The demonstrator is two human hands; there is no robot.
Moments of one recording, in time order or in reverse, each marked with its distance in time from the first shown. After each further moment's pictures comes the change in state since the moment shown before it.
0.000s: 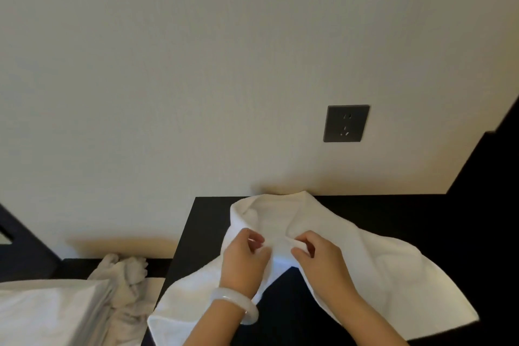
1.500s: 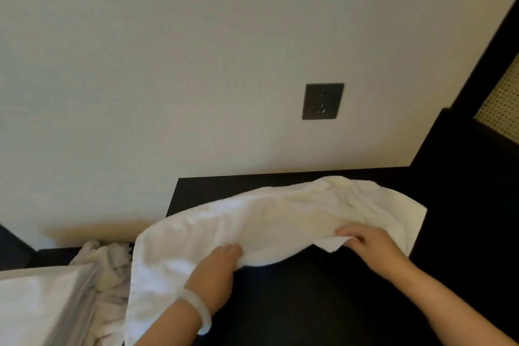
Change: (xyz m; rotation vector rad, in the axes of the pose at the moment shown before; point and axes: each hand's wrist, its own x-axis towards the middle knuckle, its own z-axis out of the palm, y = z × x) left_hand -0.022 -0.077 -0.018 0.642 -0.312 0.483; right_hand -0.026 0.100 -0.088 -0.270 -0.102 -0.031
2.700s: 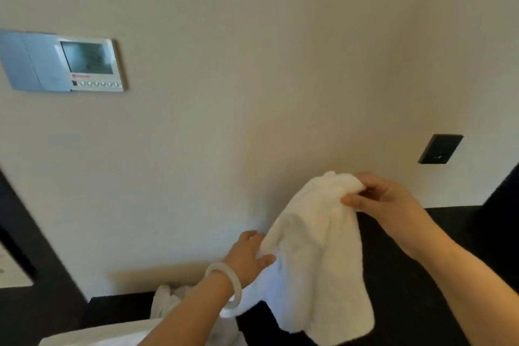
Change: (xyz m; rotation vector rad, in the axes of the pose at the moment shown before) left_hand 0.014 -0.298 -0.146 -0.450 -0.121 0.013; right_hand 0.023 -0.438 0.089 0.457 0.220 -0.056
